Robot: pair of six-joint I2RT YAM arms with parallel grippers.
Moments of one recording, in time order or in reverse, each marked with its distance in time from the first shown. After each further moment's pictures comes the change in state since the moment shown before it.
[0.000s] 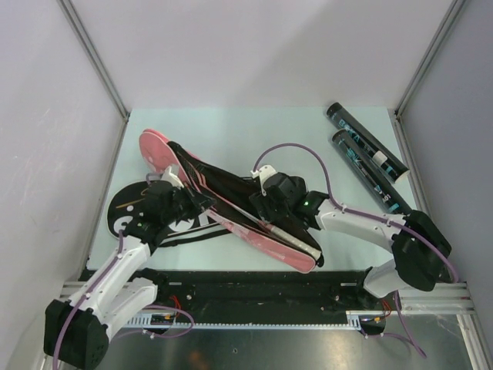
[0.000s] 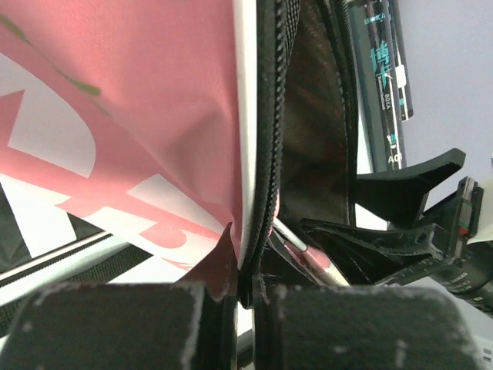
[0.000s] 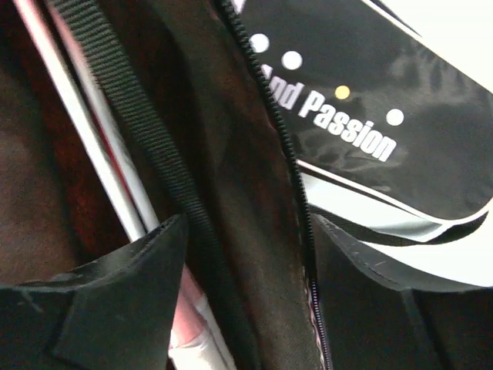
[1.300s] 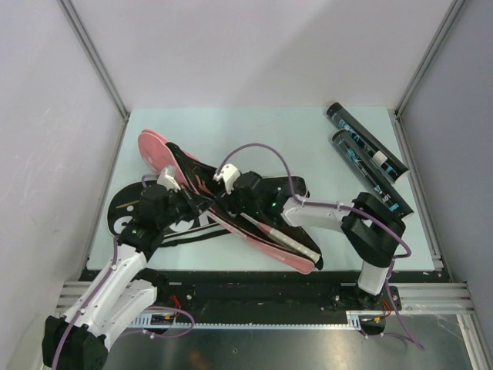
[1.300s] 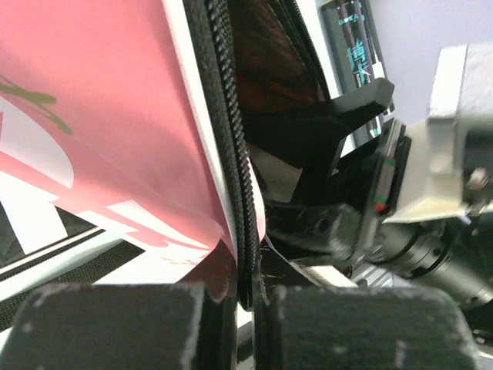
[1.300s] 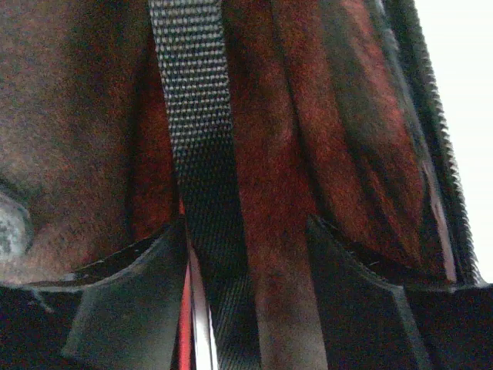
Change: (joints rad) left arm -0.001 -0.095 -0.016 -0.036 0.014 0.020; right arm 0.047 0.307 0.152 0.422 -0.146 -0.153
